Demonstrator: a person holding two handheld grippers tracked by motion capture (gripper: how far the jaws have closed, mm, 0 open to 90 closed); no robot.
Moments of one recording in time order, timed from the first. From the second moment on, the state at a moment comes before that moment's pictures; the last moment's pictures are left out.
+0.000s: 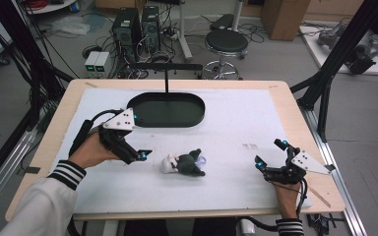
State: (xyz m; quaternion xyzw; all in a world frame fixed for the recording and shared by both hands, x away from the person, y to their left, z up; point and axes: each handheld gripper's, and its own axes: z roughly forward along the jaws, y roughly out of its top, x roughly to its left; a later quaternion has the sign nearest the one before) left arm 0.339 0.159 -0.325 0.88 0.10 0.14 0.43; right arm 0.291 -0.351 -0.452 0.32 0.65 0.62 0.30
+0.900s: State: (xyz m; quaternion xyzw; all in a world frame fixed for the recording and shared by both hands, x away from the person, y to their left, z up) left arm 0.351 0.098 -0.355 0.94 0.06 0.08 0.32; right arm 0.291 -0.351 -0.452 0.32 0.65 0.62 0.30
